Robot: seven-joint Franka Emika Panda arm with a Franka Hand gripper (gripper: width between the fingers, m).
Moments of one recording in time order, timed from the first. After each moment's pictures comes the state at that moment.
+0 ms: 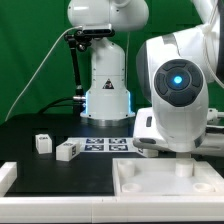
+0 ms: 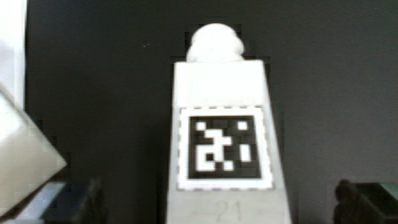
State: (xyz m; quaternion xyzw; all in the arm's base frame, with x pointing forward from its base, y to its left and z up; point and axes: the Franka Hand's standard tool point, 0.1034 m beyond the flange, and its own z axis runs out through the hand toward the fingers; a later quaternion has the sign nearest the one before) arm 0.424 0.143 0.008 -0.89 0.15 0.42 0.08
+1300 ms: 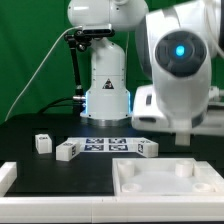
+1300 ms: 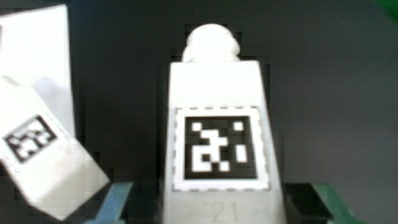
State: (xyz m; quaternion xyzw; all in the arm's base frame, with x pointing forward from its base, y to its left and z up) arm 0.437 0.139 0.076 -0.89 0.13 0.42 0.08
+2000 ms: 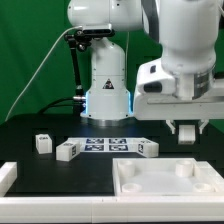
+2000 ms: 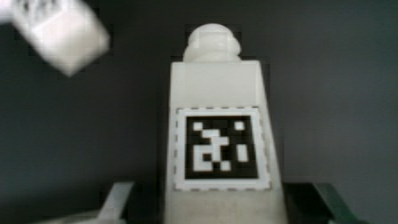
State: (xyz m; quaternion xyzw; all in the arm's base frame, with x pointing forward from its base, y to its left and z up) arm 0.489 0.129 0.084 -0.98 0.08 0.16 0.05
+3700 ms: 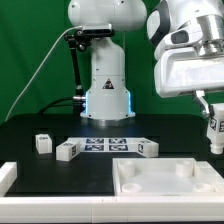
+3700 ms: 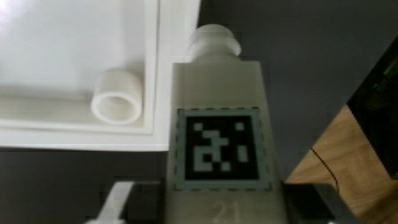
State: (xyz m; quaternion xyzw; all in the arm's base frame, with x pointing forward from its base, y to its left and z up) arm 0.546 0.165 0.130 -0.97 -0.08 -0.24 0.05
